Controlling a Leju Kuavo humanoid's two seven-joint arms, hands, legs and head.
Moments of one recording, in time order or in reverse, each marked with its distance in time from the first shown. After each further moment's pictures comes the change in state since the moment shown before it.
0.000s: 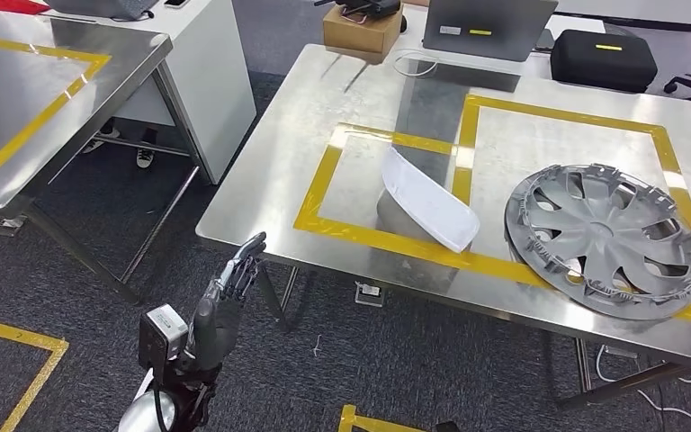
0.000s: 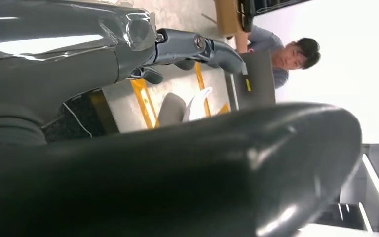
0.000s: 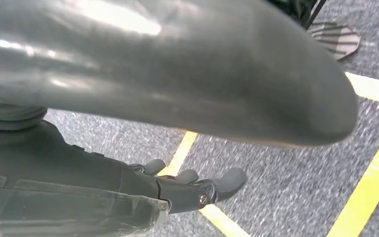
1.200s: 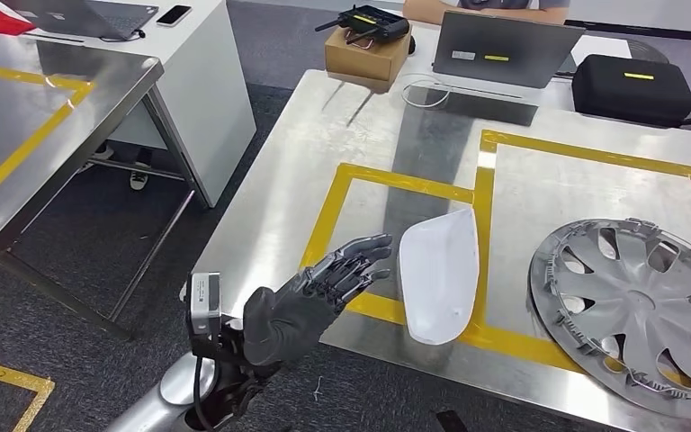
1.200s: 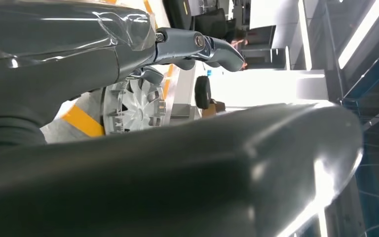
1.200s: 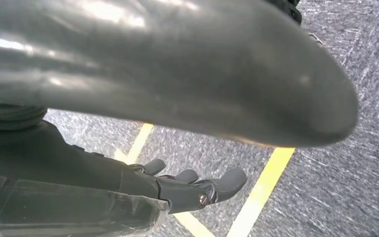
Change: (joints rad) left arm -0.269 -0.092 -0.239 -0.035 0.335 -0.404 0.051; right arm -0.029 0.001 0.026 -0.002 -0.036 0.007 -0.018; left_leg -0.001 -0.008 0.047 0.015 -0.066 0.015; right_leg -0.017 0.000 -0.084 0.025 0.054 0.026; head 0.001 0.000
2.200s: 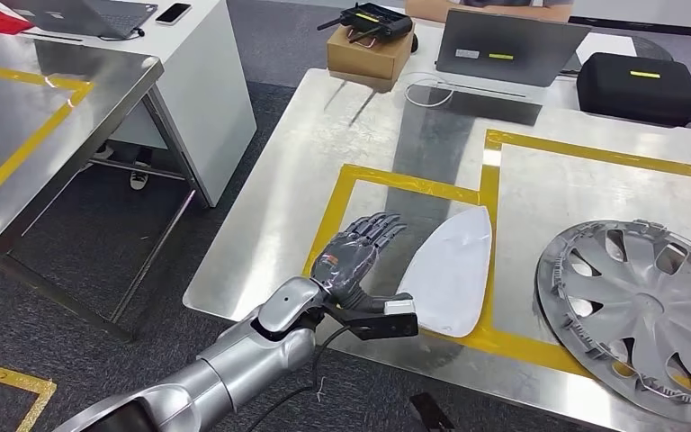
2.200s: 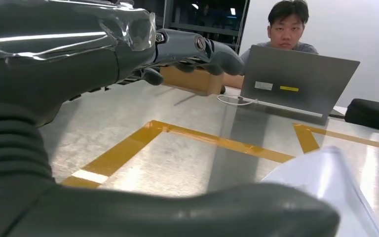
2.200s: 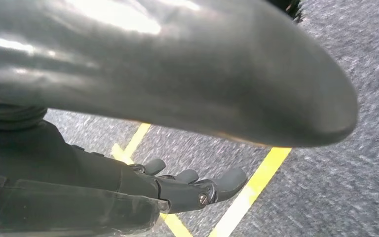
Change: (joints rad) left arm -0.328 -0.312 -0.075 0.978 -1.310 0.642 0.144; right arm -0.067 0.048 0.100 -0.014 0.006 0.004 0.087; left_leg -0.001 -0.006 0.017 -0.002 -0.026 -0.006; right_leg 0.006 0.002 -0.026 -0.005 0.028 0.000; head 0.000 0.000
